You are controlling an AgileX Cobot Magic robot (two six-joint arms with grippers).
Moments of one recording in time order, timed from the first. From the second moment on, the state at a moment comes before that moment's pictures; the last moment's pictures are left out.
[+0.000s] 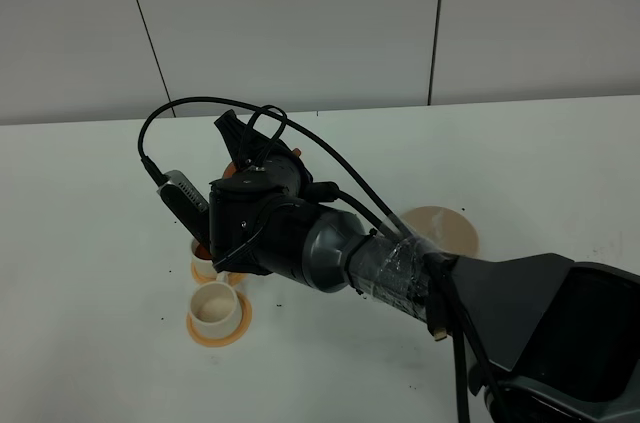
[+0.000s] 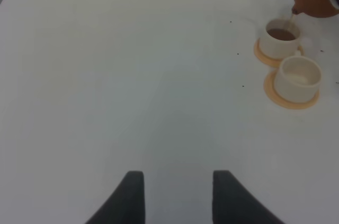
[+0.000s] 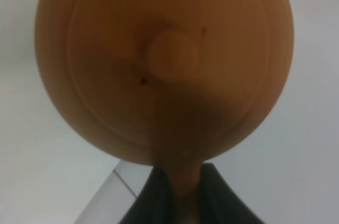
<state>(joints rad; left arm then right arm) 0.08 -0.01 -0.51 0.06 1.04 0.02 0.94 2.44 -2.07 -1.04 0.86 -0.79</state>
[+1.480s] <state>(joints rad) 0.08 -0.01 -0.51 0.06 1.04 0.02 0.93 2.38 -2.07 -0.83 0.89 -0.72</state>
